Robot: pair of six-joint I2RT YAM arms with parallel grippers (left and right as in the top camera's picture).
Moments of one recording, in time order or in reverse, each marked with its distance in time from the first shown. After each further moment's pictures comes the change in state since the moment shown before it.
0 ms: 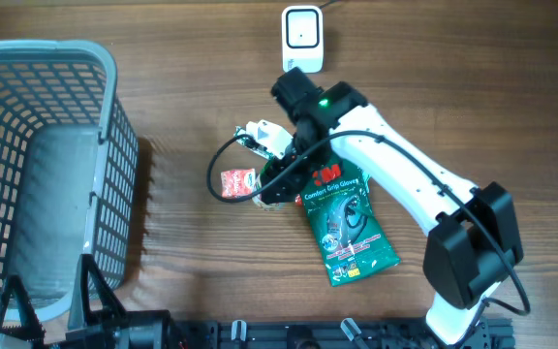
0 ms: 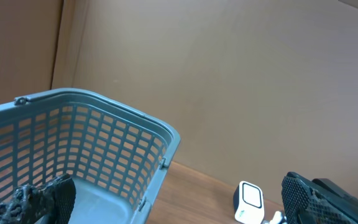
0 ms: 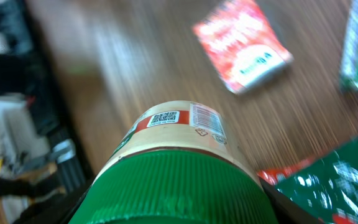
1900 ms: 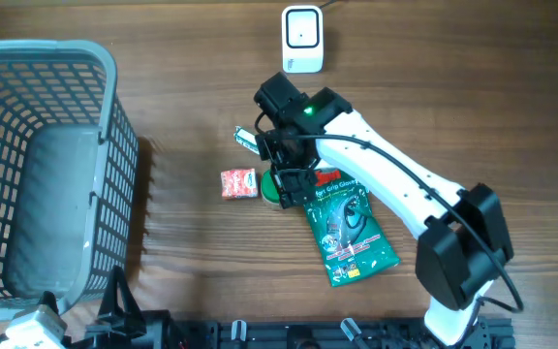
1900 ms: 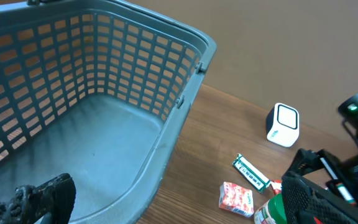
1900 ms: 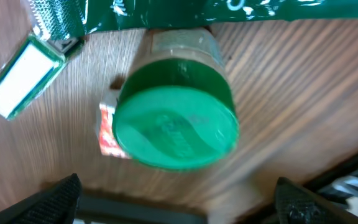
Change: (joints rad) left arm 0.000 0.000 -0.001 -0.352 0.001 -0.003; right arm 0.084 0.032 0.006 0.088 0.272 2.372
